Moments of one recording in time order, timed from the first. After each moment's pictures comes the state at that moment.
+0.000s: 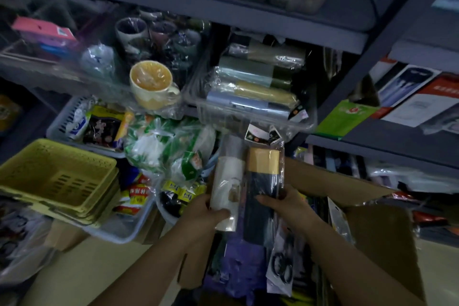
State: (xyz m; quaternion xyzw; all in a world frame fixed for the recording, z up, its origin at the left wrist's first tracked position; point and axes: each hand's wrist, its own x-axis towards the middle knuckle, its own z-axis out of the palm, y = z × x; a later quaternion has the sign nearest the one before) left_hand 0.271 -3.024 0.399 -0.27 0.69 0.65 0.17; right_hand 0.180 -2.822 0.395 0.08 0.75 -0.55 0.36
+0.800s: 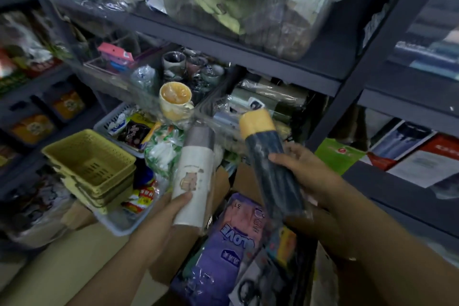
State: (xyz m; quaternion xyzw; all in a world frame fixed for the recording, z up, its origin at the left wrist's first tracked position) left_hand 0.307 -2.983 0.466 -0.36 0.43 0.82 -0.07; right_hand 0.106 -2.801 0.545 -0.10 0.70 -0.60 0.38
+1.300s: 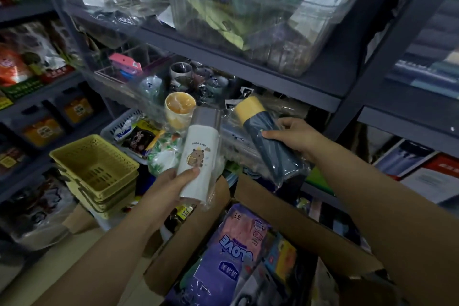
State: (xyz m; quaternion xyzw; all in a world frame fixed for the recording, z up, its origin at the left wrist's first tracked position) left_hand 0.268 -3.000 0.520 -0.34 0.53 0.77 -0.09; right_hand 0.031 -2.852 0.576 -0.16 0.84 -0.42 0.32
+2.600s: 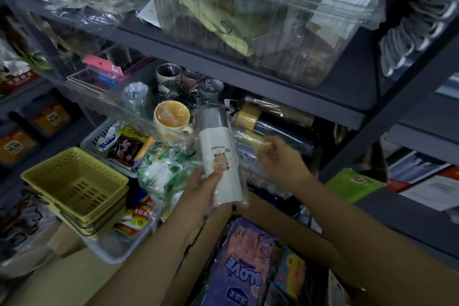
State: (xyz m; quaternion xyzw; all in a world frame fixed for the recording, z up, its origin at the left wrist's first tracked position) left_hand 0.190 -3.017 0.495 -0.34 0.50 0.79 -0.07; right_hand 0.043 -2.891 0.523 -0.23 0.88 -0.37 0.17
